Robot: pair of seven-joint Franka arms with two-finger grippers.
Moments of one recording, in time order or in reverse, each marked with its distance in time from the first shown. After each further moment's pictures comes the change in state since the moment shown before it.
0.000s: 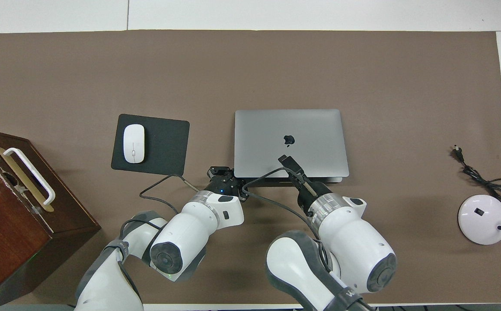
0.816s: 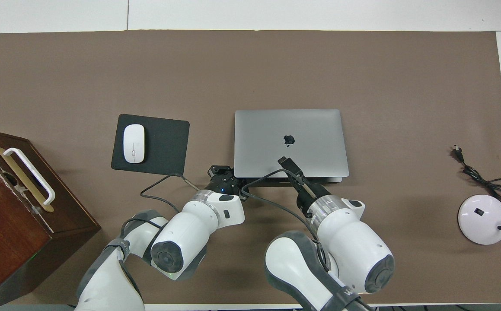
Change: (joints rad) left arm 0.000 0.007 0.000 0.009 0.001 0.001 0.000; right arm -0.023 0.010 -0.003 0.000 0.009 -0.013 -0.020
